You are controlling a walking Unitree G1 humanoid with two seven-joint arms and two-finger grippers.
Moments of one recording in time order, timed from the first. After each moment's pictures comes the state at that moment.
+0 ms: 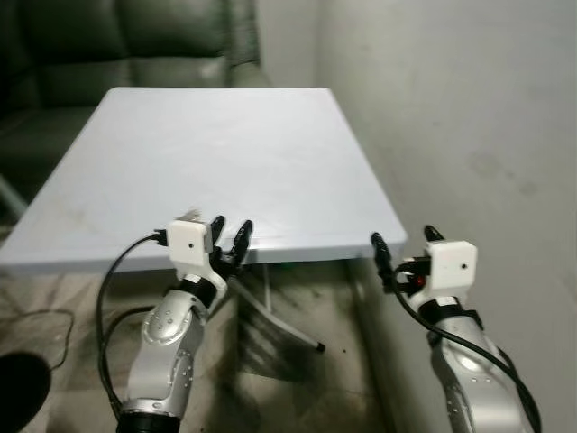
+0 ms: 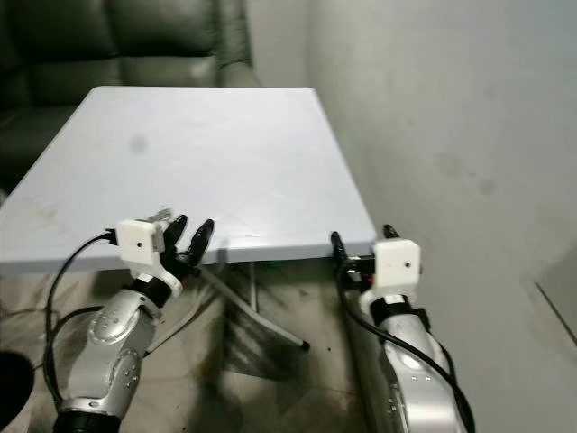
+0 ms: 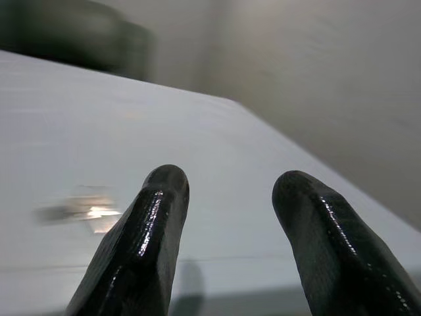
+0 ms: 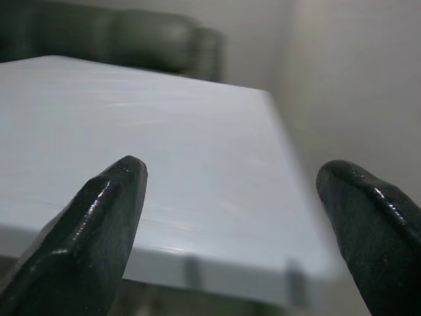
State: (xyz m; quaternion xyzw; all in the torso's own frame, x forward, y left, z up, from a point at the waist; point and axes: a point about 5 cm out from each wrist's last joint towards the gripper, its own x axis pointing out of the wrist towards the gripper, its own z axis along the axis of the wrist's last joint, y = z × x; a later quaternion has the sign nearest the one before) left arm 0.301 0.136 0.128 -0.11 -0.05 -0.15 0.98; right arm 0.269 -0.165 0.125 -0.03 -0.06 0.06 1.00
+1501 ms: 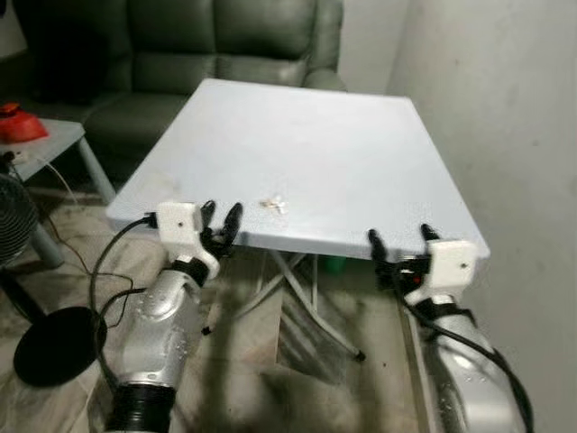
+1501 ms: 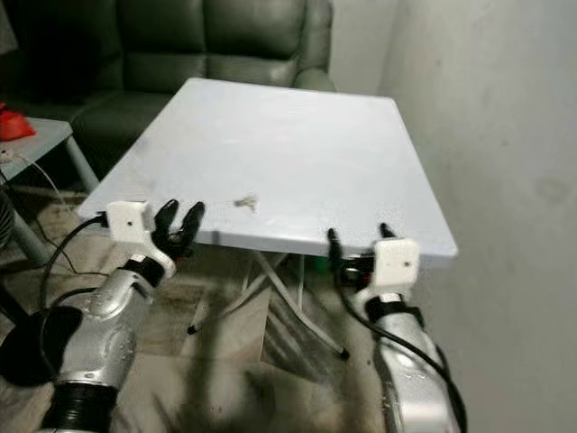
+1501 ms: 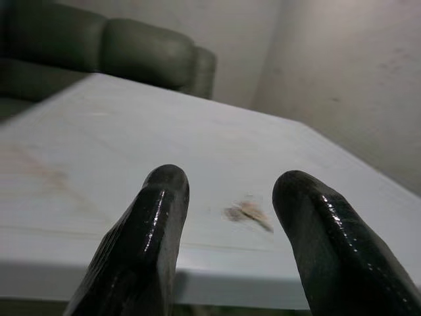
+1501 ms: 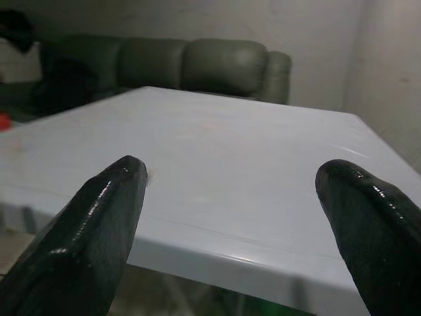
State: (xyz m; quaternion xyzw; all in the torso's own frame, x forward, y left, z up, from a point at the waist) left arm 0.317 0.156 0.134 -0.10 -0.05 -0.12 0.99; right arm 0.271 -0.146 0.127 0.01 -0.07 0.09 0.99
